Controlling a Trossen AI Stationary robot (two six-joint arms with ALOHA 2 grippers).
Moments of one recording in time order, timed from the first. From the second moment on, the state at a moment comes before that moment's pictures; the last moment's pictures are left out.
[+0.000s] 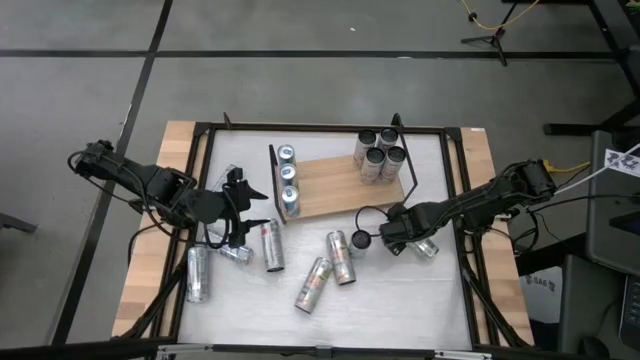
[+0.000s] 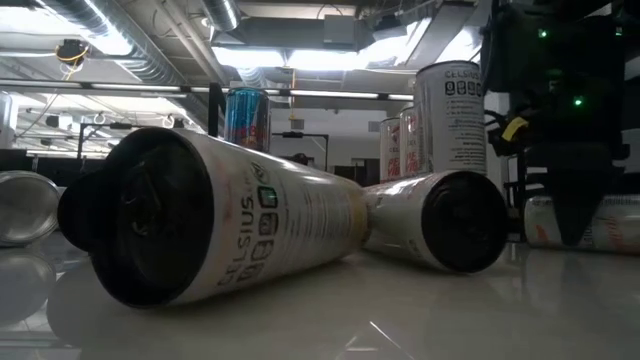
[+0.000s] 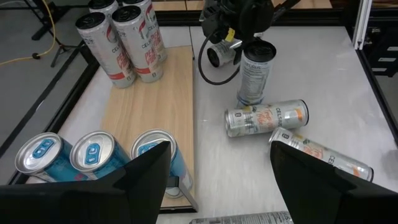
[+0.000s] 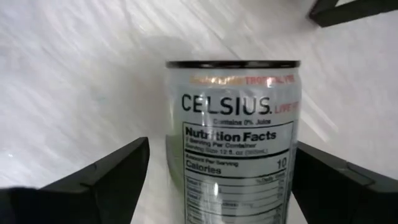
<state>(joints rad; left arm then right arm) -0.40 1.05 1.13 -0.75 -0.51 -0.29 0.27 1.50 0.78 -0.90 0.15 1.07</state>
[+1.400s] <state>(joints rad) -0.40 1.05 1.13 -0.63 -0.50 -0.29 0.30 1.19 0.73 -0.73 0.22 0.95</state>
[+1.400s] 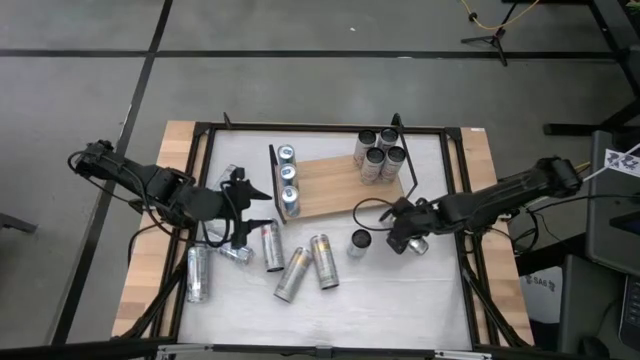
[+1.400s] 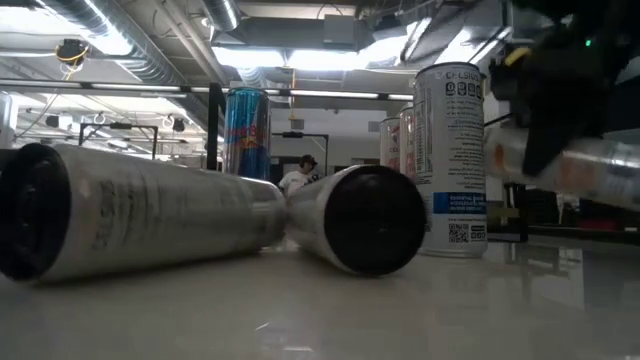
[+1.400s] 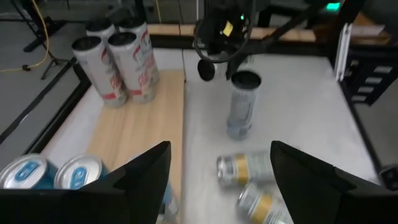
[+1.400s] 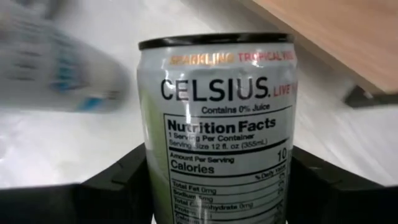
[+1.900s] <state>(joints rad) -0.40 1.14 1.13 -0.37 -0.50 -0.15 0.35 1.02 0.73 -0.53 0.12 0.72</state>
